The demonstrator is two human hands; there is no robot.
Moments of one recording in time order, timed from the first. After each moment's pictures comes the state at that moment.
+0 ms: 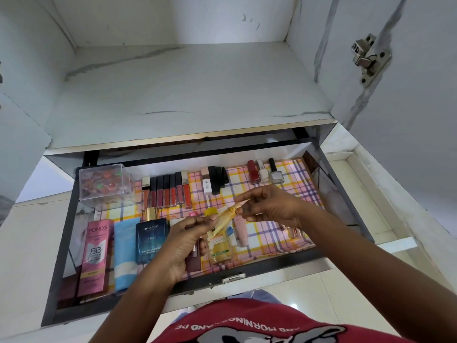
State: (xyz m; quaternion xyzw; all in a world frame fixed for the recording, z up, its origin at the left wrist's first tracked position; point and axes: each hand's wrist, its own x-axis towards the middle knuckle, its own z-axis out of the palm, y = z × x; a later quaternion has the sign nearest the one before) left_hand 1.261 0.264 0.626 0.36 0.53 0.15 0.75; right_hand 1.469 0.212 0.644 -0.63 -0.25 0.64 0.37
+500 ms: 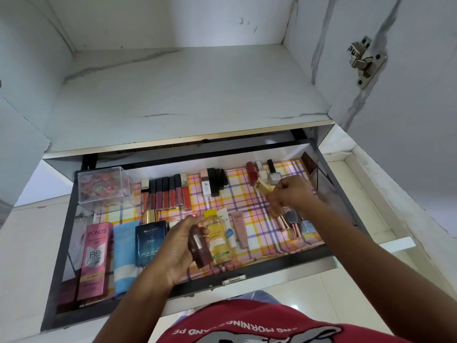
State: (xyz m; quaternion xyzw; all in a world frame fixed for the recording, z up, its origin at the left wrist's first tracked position) left_hand 1.257 0.271 0.620 0.28 0.51 0.17 0.80; right_hand 1.504 0.209 0.632 -0.86 -0.26 0.34 0.28
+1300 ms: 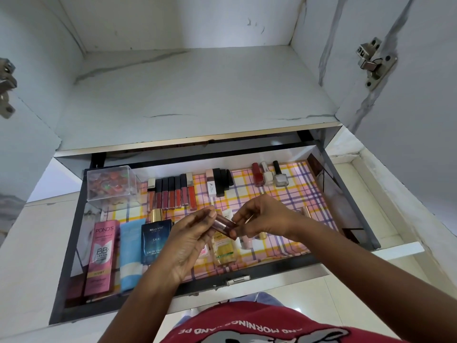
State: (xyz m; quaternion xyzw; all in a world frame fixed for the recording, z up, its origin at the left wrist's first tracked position) left_hand 1.261 0.269 0.623 0.27 0.45 0.25 0.81; right_hand 1.445 0.206 0.651 -0.66 -0.44 0.55 0.26
